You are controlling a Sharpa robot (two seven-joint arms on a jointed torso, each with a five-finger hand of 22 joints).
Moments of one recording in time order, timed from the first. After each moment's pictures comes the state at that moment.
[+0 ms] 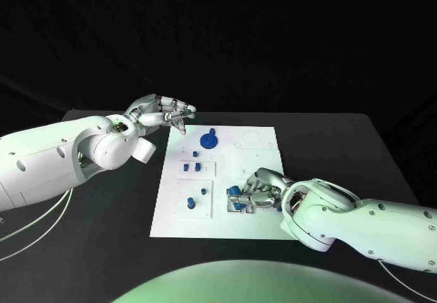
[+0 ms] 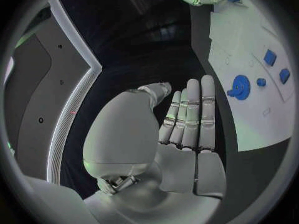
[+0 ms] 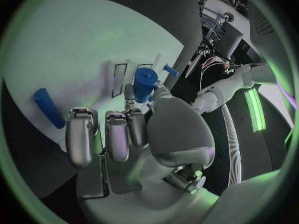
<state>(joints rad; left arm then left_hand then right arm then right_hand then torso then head) 1.19 -0.92 -0.01 1.47 -0.25 -0.09 0.21 1.42 -0.17 0.55 0.17 0.22 0.86 0.22 0.21 0.23 0.79 0.16 0.57 0.11 0.96 0.08 1.02 0.36 0.17 0.90 0.17 0.89 0.54 1.03 -0.82 -0.16 1.84 -1.21 -0.44 -0.52 1.14 0.00 -0.06 0.29 0.17 1.02 0.06 0.46 0.53 1.46 -0.02 1.42 1.31 1.46 -0.08 1.54 1.31 0.04 1.47 0.03 1.44 1.31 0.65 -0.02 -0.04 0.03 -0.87</state>
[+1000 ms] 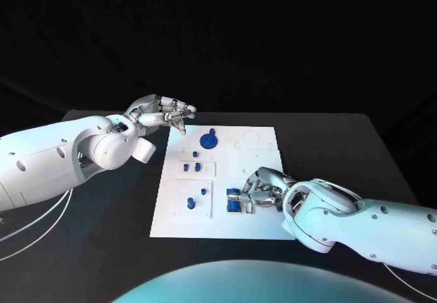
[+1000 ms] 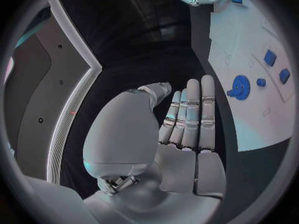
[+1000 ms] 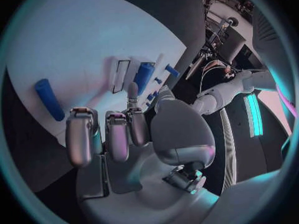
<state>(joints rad) 1.19 -0.92 -0.01 1.47 -0.25 -0.09 0.21 1.42 -0.17 0.55 0.17 0.22 0.86 0.22 0.21 0.23 0.79 0.16 0.57 0.10 0.96 0.08 1.02 0.36 0.17 0.90 0.17 0.89 0.54 1.03 -0.84 -0.16 1.86 -1.28 -0.45 -0.53 1.05 -0.03 -0.16 0.29 0.18 1.03 0.05 0.48 0.57 1.46 -0.02 1.40 1.31 1.46 -0.08 1.54 1.31 0.04 1.47 0.03 1.43 1.31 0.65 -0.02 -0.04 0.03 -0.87</state>
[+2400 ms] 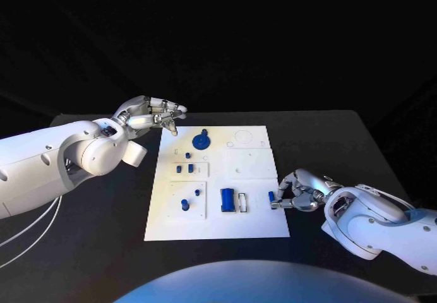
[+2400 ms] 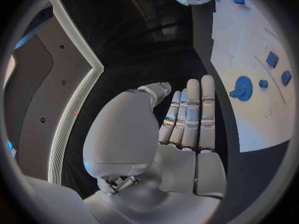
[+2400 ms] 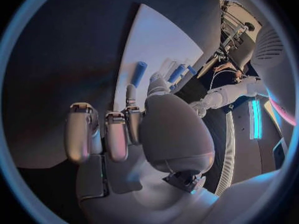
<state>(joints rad) 1.19 -0.93 -0.01 1.49 -0.25 -0.09 0.23 1.42 -0.17 0.54 0.17 0.22 0.86 0.22 0.21 0.23 0.79 0.16 0.58 0.11 0.96 0.08 1.02 0.36 0.17 0.90 0.17 0.89 0.54 0.99 -1.12 -0.17 1.90 -1.38 -0.49 -0.43 1.35 -0.04 -0.18 0.29 0.18 0.98 0.07 0.42 0.58 1.47 -0.01 1.34 1.31 1.46 -0.07 1.52 1.31 0.04 1.47 0.04 1.35 1.31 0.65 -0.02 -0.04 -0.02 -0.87</state>
